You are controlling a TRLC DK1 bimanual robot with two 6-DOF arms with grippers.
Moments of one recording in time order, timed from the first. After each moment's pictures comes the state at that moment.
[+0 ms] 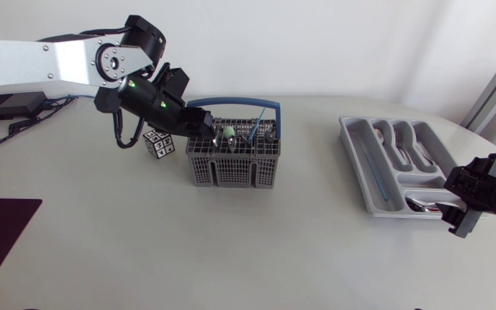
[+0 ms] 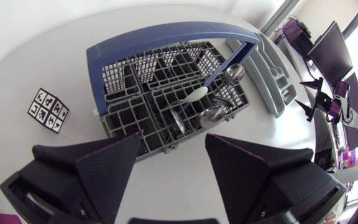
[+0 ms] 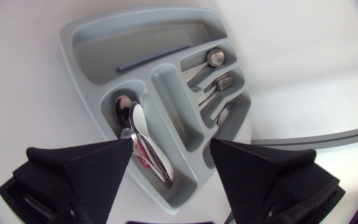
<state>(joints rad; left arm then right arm) -0.33 1.82 1.46 -0.62 0.31 0.01 -0.53 1.47 0.63 0.03 -0.24 -1.44</state>
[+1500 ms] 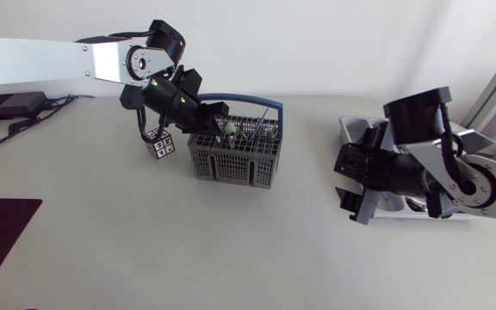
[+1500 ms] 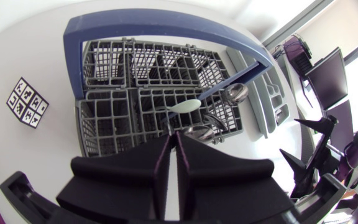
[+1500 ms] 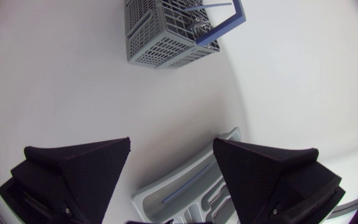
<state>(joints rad) -0.35 1.96 1.59 -0.62 0.36 -0.16 0.36 1.28 0.72 -0.21 0.14 -0.98</state>
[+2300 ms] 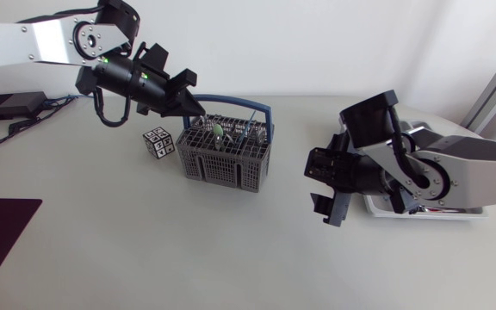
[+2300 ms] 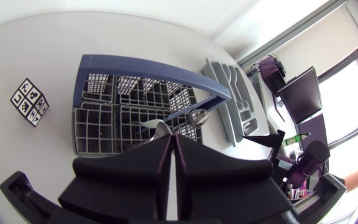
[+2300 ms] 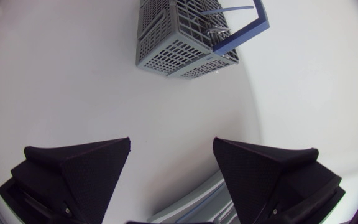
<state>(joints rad) -0.22 1.84 1.56 -0.64 0.59 -0.19 0.48 1.42 0.78 -0.21 0.16 -0.91</state>
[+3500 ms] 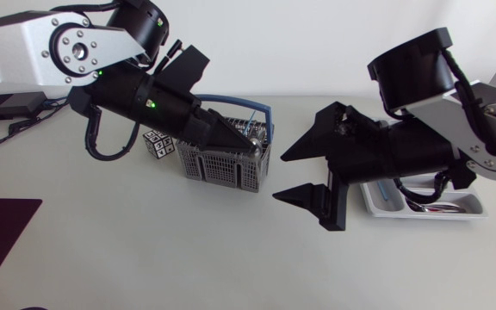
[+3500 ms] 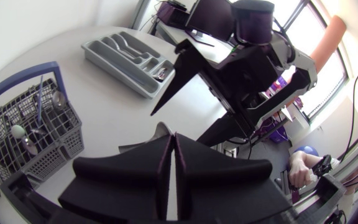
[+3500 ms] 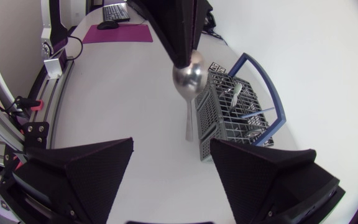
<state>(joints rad) -0.48 1.59 1.35 -0.71 0.88 0.29 0.52 1.25 0.93 -0.46 -0.46 -0.69</state>
